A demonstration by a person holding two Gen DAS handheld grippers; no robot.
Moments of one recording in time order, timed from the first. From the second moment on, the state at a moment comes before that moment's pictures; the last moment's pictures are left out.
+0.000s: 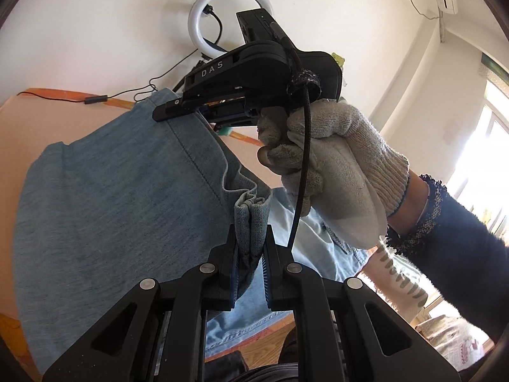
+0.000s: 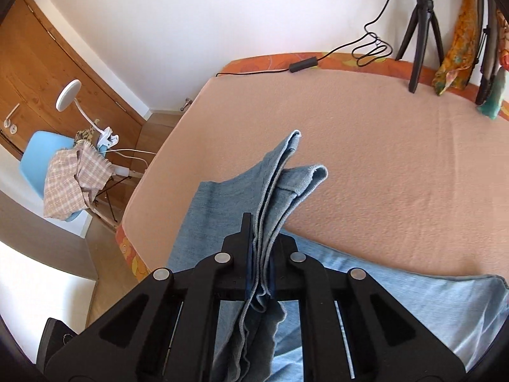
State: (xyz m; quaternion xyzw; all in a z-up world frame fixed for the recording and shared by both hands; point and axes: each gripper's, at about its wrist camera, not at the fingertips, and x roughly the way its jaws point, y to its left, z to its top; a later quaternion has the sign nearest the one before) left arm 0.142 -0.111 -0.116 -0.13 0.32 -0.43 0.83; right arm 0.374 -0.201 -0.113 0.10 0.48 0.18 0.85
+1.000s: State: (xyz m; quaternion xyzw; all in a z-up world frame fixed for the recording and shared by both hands) left arm 0.095 -0.348 -0.087 -0.01 0.33 -0.64 0.69; right arm 0.206 -0.498 -0.074 0.17 0.42 -0.03 0.89
